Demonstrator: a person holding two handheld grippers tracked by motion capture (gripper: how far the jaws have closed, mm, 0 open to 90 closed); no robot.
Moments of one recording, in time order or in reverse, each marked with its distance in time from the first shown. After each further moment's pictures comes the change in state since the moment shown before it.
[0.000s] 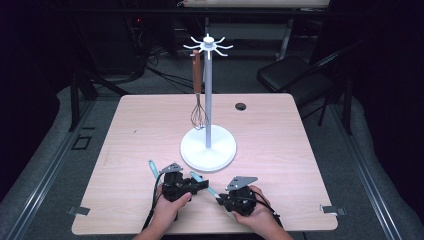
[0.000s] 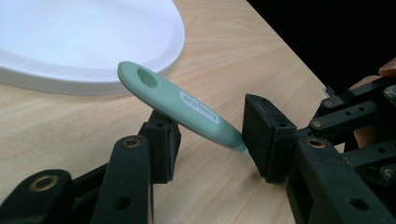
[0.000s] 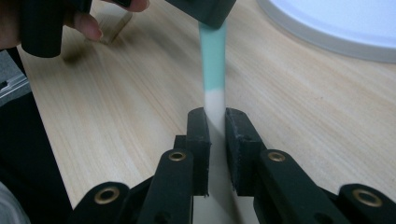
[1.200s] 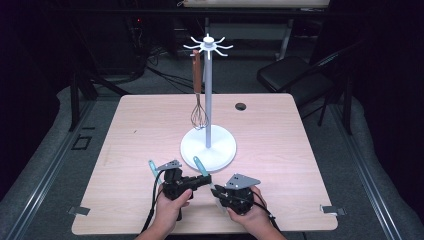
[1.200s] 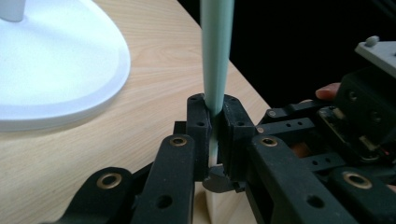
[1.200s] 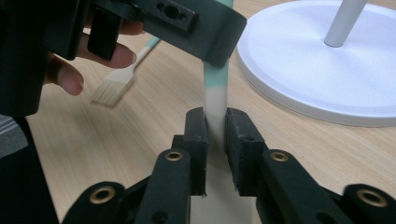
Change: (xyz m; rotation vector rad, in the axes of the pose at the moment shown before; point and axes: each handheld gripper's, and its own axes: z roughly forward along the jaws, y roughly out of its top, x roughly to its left) left arm -0.022 0.017 -0.011 -0.065 -0.144 -0.042; right arm 0.013 0.013 -0.008 -0.204 -0.069 0.001
